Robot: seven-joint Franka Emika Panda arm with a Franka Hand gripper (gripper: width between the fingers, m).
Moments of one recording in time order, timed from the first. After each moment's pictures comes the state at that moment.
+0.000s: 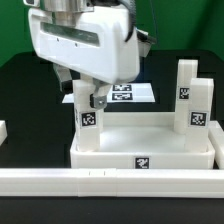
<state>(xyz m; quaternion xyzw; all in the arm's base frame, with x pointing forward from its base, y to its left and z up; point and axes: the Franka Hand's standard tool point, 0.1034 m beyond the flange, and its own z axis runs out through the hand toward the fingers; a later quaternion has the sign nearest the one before) 0.613 -0.071 0.104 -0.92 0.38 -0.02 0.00</state>
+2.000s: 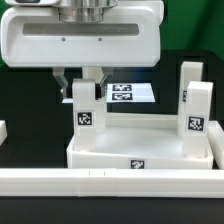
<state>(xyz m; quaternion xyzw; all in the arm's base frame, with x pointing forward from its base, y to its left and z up) 0.615 -0.074 0.109 -1.00 0.05 -0.02 -0.02</state>
